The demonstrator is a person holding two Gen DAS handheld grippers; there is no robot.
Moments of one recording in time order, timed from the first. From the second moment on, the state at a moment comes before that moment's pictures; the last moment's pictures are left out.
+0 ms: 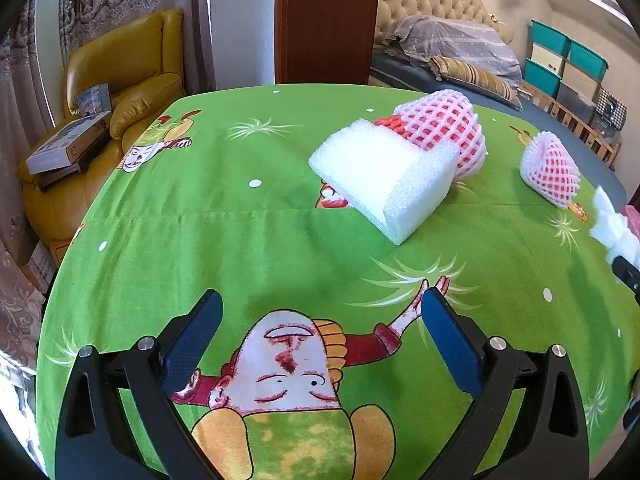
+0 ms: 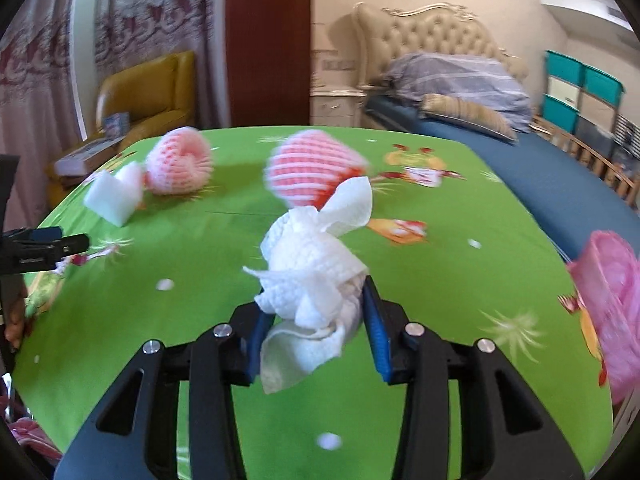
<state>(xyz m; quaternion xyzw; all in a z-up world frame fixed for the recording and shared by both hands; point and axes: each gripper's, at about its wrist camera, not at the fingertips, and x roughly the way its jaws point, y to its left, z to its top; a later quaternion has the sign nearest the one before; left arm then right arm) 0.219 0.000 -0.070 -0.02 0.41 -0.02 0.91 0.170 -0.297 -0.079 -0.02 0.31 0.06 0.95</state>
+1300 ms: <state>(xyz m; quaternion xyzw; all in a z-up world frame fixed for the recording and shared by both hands) 0.256 -0.035 -0.058 -0.12 0.41 -0.01 0.90 0.150 -0.306 -0.086 0.01 0.27 0.07 0.96</state>
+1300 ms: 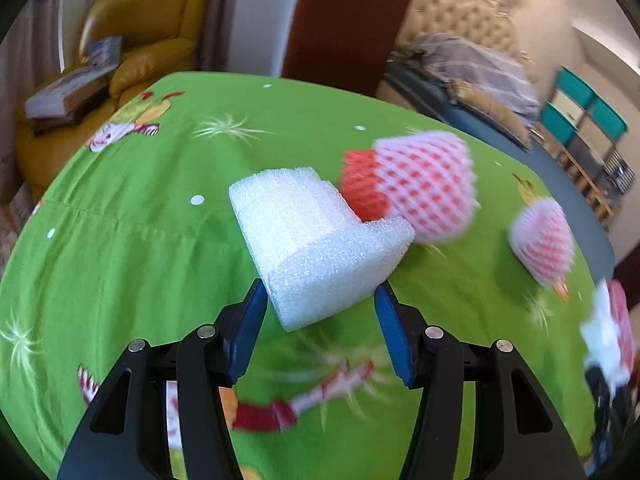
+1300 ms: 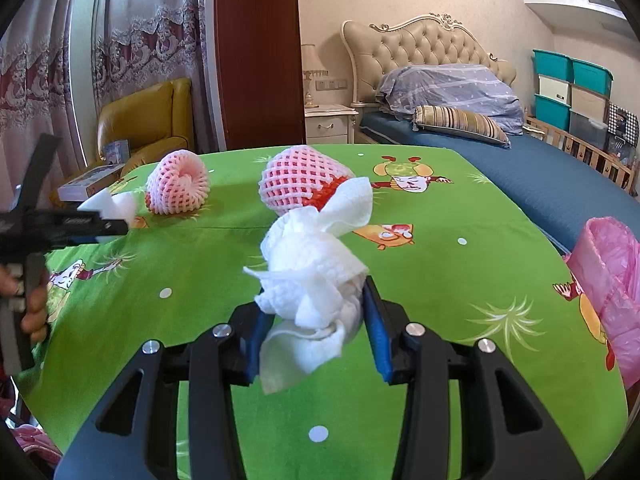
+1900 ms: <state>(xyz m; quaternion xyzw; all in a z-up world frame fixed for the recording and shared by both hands) 0.166 -0.094 -0.059 0.07 0.35 -0.08 0.93 0.149 -0.305 -0.085 0.01 0.27 0.06 0.96</state>
